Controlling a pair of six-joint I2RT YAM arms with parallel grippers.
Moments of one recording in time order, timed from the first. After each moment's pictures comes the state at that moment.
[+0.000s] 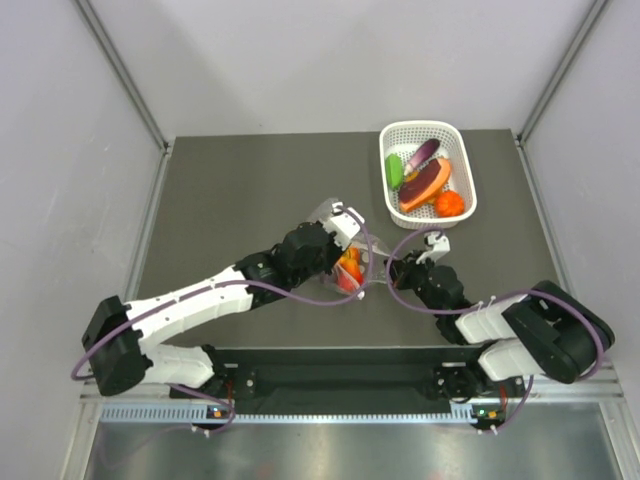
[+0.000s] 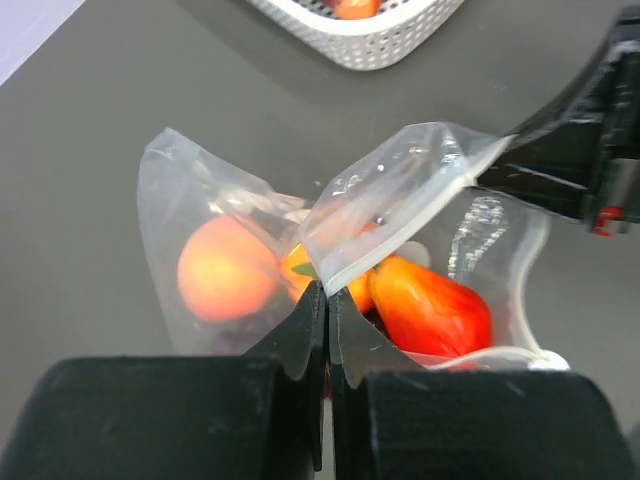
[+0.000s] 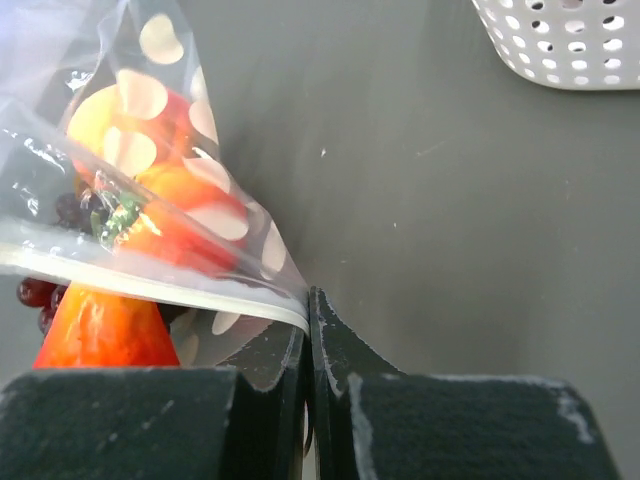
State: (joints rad) left arm -0.98 1.29 0.94 -0.10 -0.29 0.09; right arm 0.62 1.37 0.13 1.04 0.15 0.56
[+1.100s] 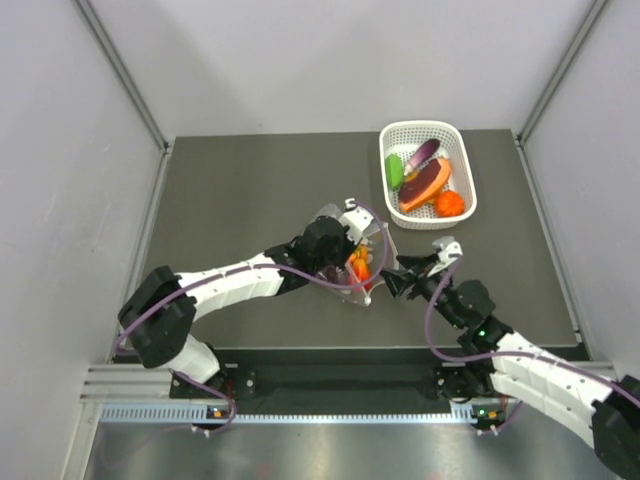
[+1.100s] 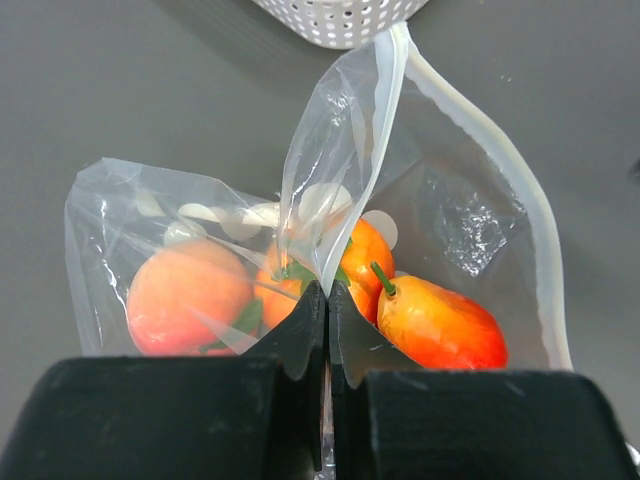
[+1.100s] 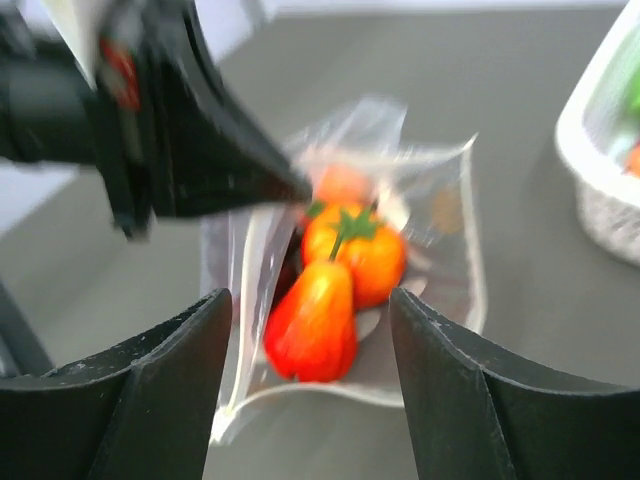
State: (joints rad) left arm -0.90 1.53 0.95 0.08 -0.15 0.03; right arm 0.68 0.66 0.10 0.62 0.02 0.31
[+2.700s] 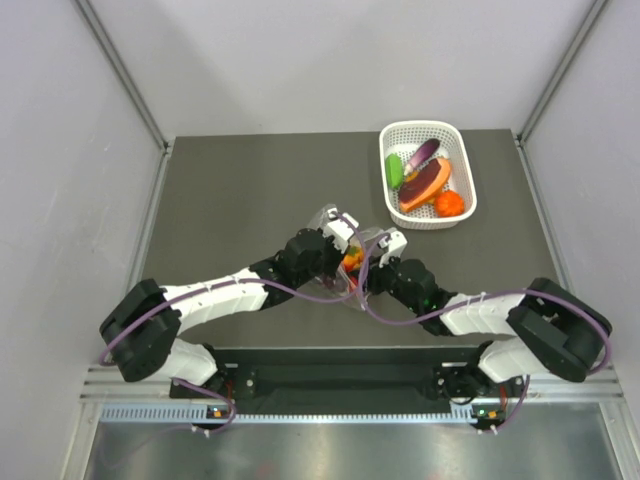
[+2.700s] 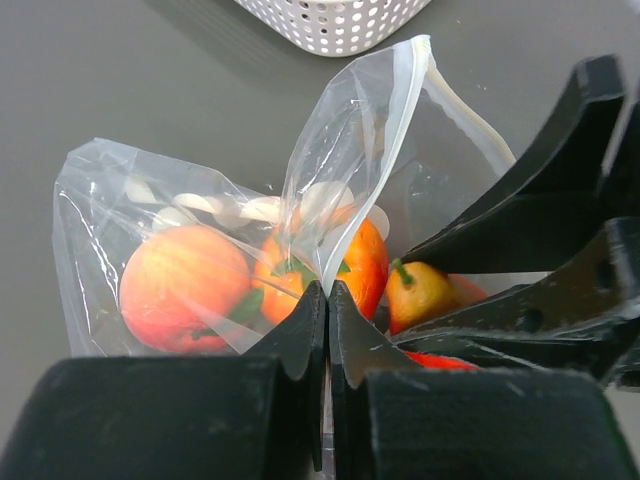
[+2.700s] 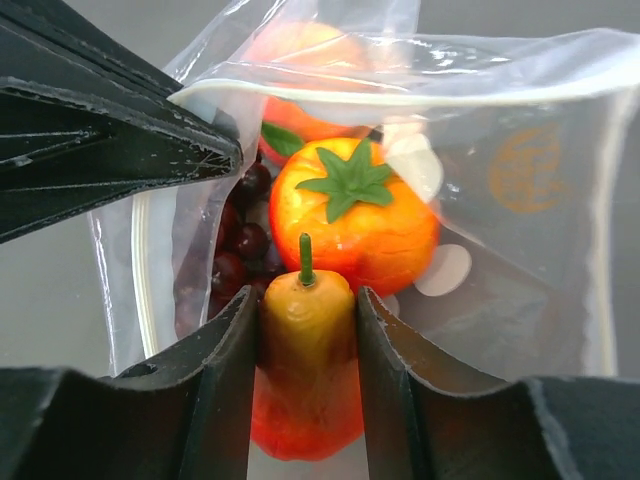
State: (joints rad) left arm -0.89 1.40 0.76 0.26 -0.11 0.00; right arm 0.84 1.38 0.33 0.77 0.13 0.30
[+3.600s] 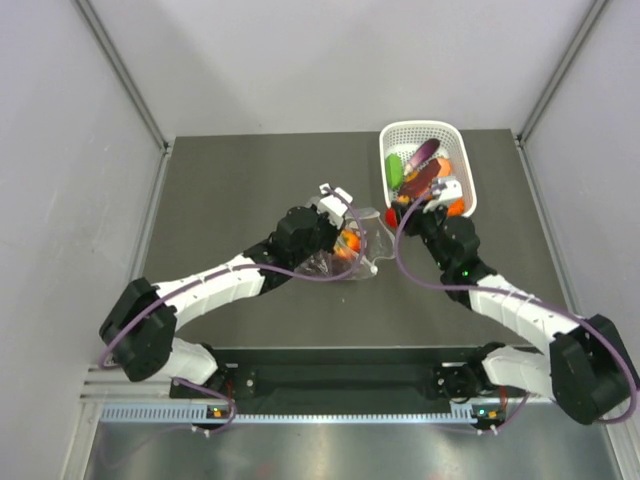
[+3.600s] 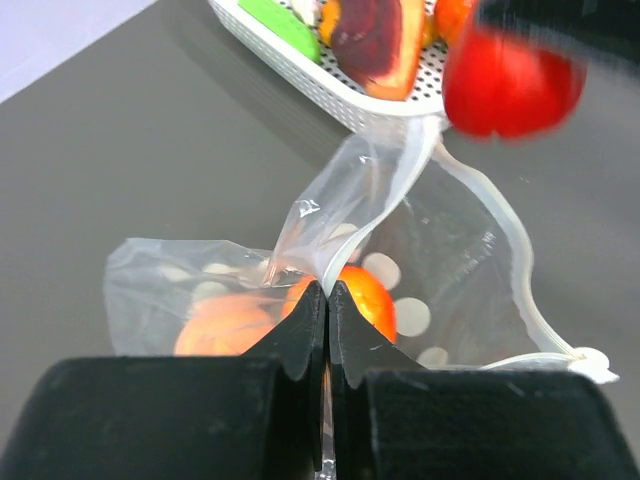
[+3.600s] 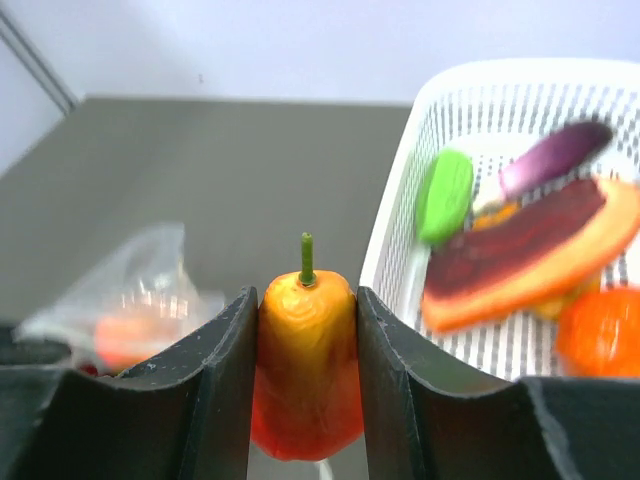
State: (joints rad) left arm -0.81 1.41 0.87 0.26 -0.09 0.05; right arm 0.50 1.13 0.51 0.60 0.15 0.19
